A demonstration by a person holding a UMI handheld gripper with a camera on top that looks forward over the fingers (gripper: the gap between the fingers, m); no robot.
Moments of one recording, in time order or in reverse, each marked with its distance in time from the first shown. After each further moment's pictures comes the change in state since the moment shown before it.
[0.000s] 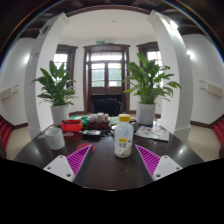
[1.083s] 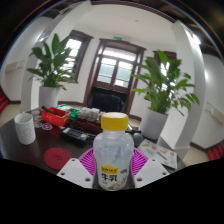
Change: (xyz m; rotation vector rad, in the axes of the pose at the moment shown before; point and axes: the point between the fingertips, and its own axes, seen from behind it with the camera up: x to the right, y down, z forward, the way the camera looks) arm -0.040 -0.086 0.197 -0.027 0.020 -0.233
